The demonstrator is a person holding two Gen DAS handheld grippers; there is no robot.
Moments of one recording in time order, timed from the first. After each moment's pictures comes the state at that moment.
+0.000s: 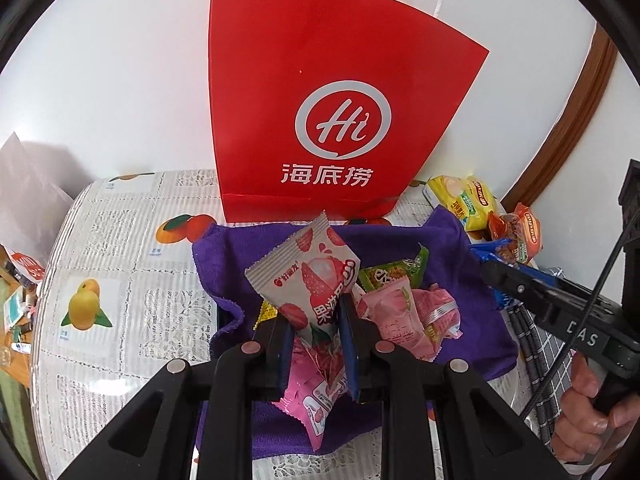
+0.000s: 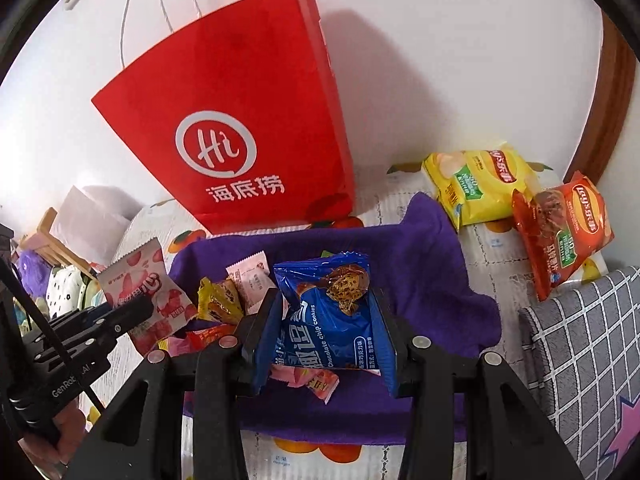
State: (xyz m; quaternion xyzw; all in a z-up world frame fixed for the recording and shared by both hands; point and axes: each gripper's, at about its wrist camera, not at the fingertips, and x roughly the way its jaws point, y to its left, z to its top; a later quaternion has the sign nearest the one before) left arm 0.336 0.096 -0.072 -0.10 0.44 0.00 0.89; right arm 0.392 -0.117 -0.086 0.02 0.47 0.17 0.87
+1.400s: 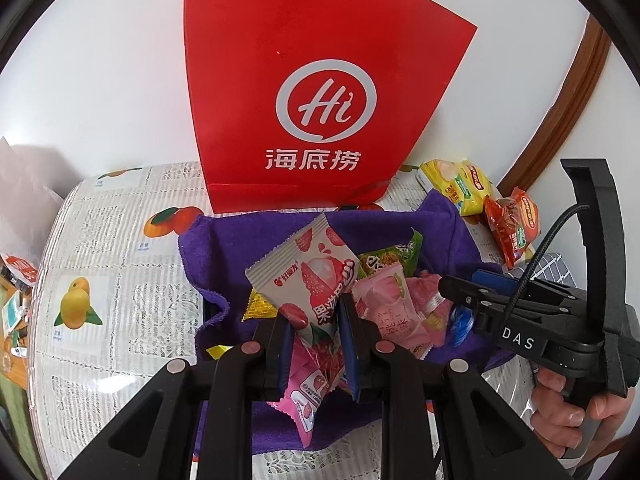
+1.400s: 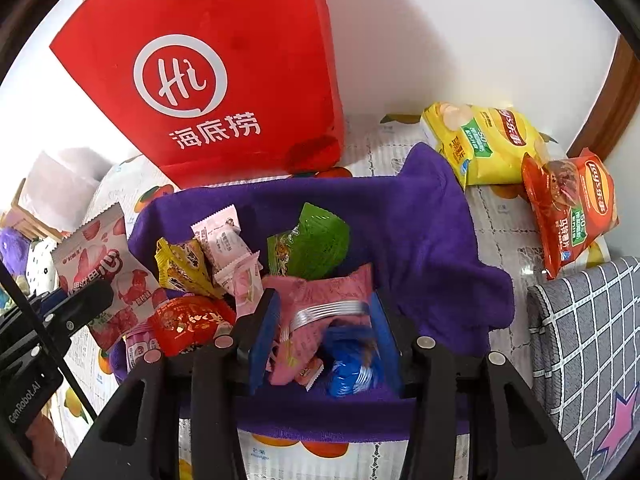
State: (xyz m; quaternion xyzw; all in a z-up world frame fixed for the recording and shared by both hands) left arm 0.340 0.085 -0.081 -0.08 0.46 -0.02 0.89; right arm 0.410 -0.104 -0.125 -0.02 0.53 0.14 0.84
